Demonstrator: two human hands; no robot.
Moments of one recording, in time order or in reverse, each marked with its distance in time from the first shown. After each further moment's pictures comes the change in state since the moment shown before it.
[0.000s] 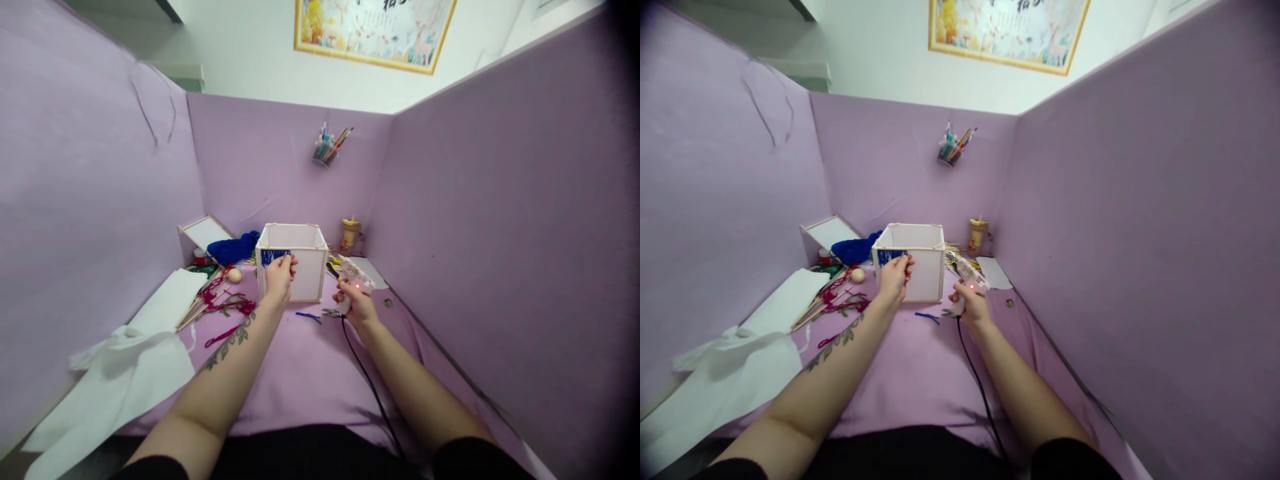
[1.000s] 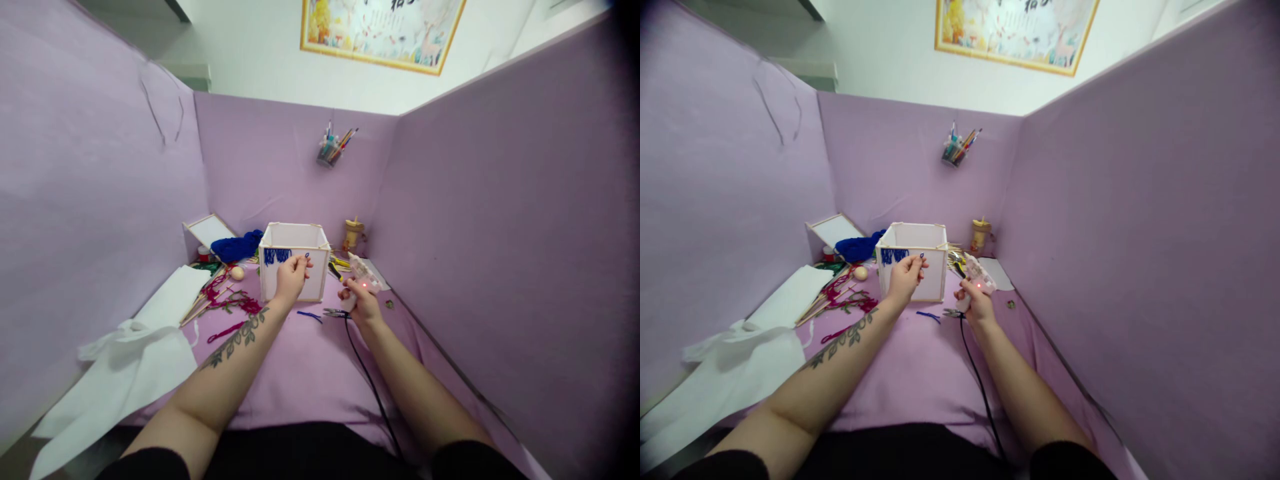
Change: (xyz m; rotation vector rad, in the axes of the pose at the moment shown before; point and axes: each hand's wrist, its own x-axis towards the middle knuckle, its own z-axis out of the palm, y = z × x) left_hand -0.020 -0.001 0.003 0.259 -0.235 0.247; right_hand 0.003 -0.005 -0.002 0.037 0.028 -0.047
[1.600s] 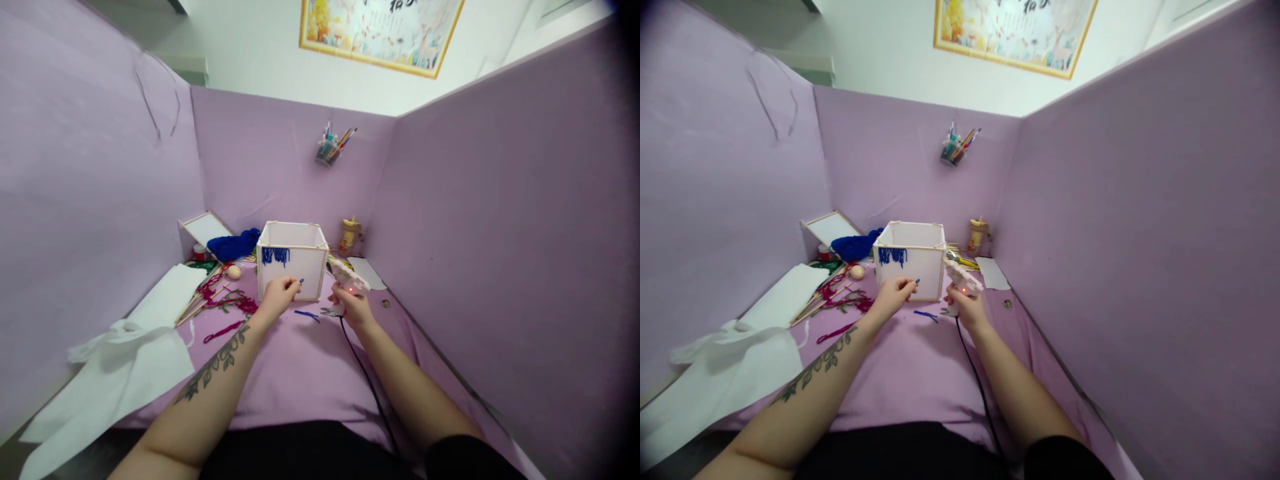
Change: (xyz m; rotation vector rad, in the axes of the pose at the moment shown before) left_hand -0.021 -0.022 -0.042 0.396 -0.193 -0.064; right_hand -0.008 0.011 0.000 -0.294 -0.186 -0.104
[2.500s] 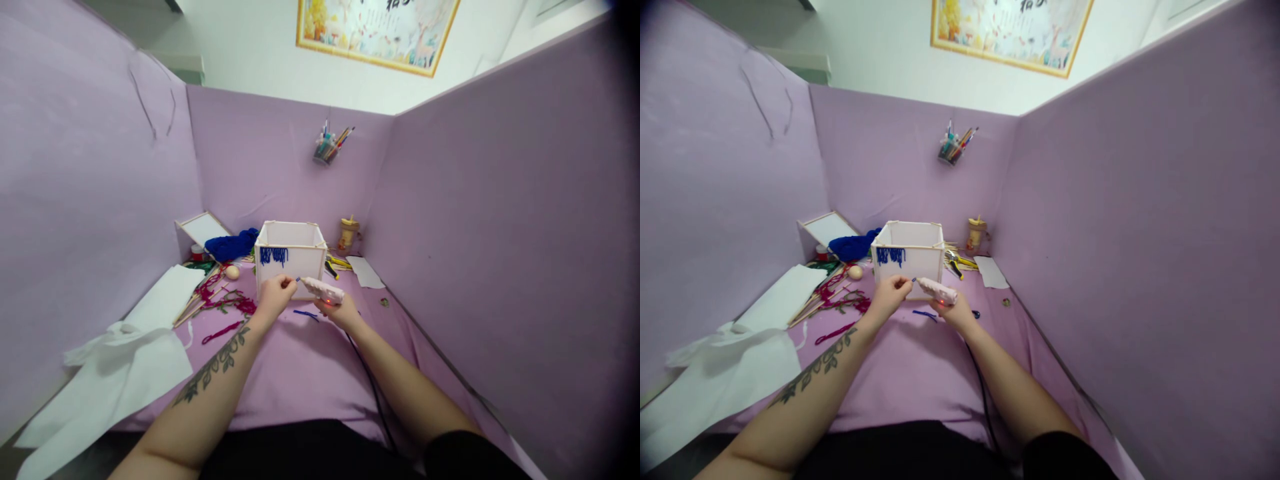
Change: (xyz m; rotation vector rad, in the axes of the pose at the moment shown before) left_hand -0.003 0.002 -0.001 0.110 0.121 0.011; right_hand -0.009 0.002 0.007 -0.470 -0.261 -0.022
